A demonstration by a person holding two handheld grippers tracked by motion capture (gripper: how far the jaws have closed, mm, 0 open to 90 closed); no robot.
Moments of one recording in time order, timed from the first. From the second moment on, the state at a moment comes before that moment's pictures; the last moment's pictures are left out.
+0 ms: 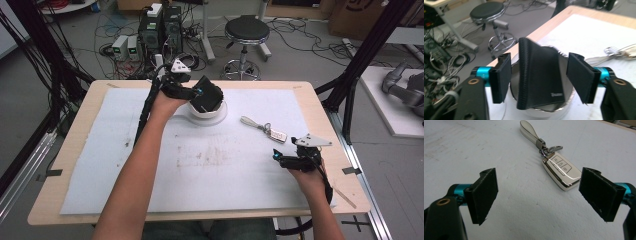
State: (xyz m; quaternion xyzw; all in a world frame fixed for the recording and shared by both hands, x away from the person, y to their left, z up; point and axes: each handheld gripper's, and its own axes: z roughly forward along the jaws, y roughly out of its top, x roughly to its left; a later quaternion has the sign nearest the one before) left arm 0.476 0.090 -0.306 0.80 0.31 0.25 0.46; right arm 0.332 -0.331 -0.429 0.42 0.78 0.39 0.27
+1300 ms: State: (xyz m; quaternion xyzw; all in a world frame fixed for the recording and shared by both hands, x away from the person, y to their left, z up) left arm 0.345 0.187 -0.382 0.76 0.29 0.17 0.55; right arm 0.338 -0.324 -0.428 0.42 0.78 0.39 0.27
